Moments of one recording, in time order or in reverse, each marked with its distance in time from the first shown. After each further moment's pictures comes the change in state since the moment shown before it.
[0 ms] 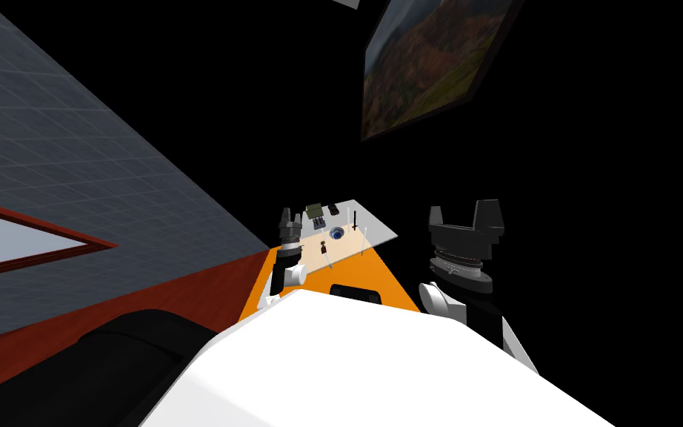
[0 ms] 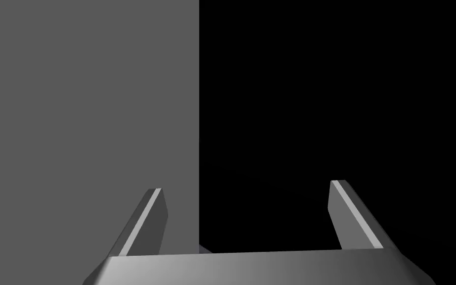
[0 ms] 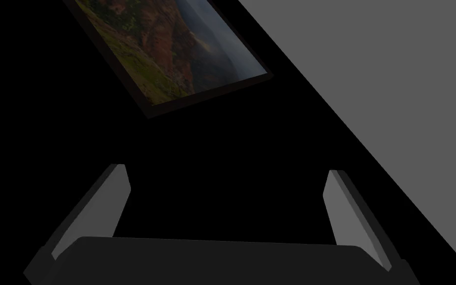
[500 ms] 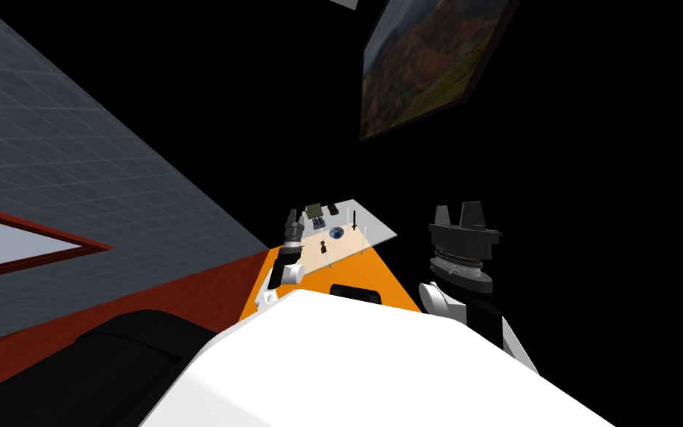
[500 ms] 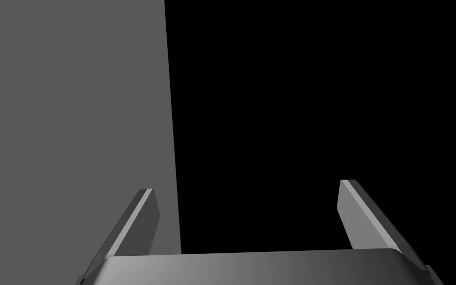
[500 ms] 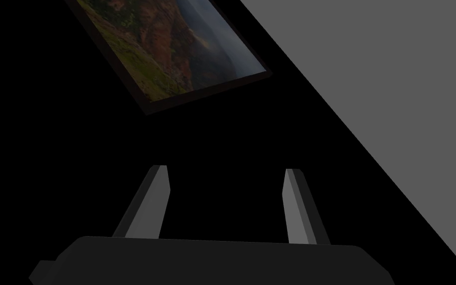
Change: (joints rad) left arm -0.028 0.124 0.004 0.066 0.077 0.078 -0.060; right arm 0.000 0.000 0.000 0.000 0.000 0.000 0.000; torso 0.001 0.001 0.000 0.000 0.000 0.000
